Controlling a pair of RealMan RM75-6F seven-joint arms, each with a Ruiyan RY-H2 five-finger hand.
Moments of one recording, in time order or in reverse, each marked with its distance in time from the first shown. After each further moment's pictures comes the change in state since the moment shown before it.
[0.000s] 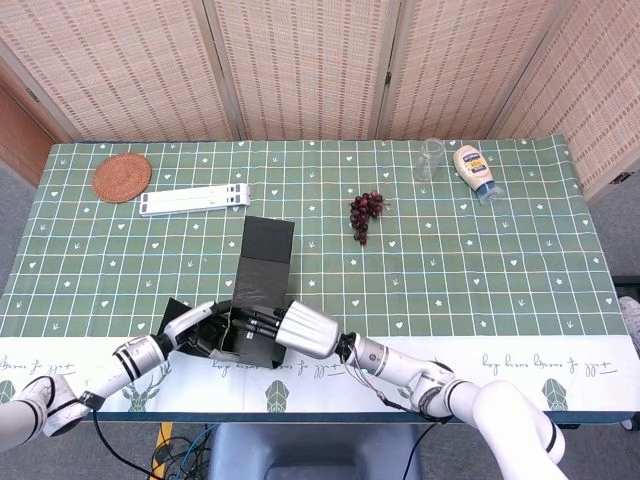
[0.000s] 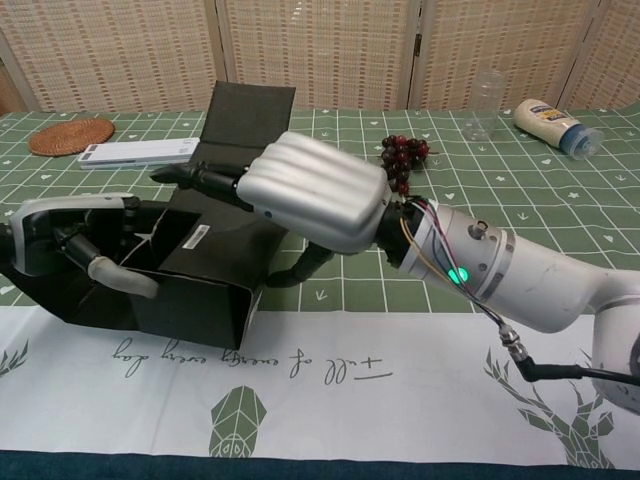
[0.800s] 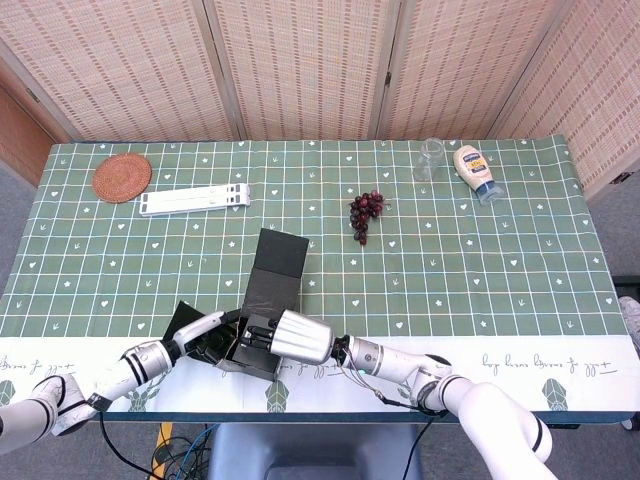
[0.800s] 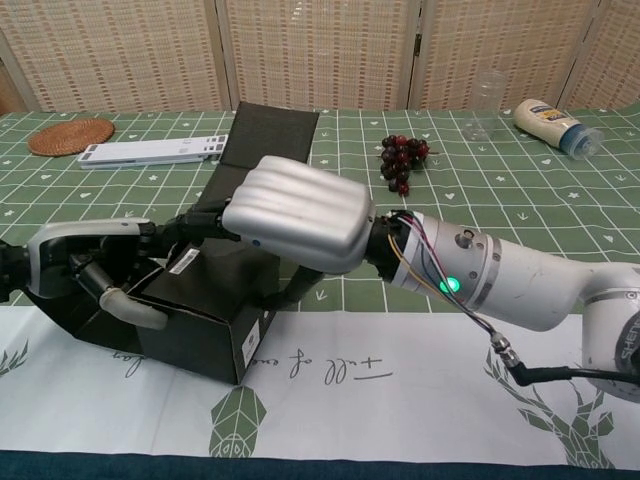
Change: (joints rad) left arm -0.016 -0.055 0.042 0.055 0.029 0.017 -0.008; right arm 0.042 -0.041 -0.054 0.123 -0.036 0.030 0.109
